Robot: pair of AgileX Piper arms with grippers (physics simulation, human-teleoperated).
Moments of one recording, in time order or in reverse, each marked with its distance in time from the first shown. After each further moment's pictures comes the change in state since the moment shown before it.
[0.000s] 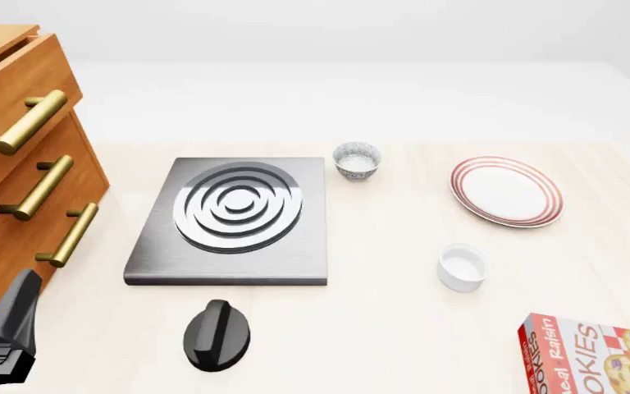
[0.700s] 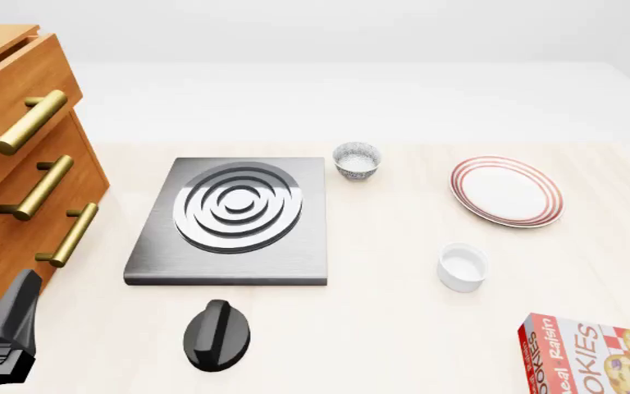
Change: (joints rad) left arm 0.000 0.000 0.000 0.000 0.000; right arm -0.001 0.055 0.020 -0.035 -0.032
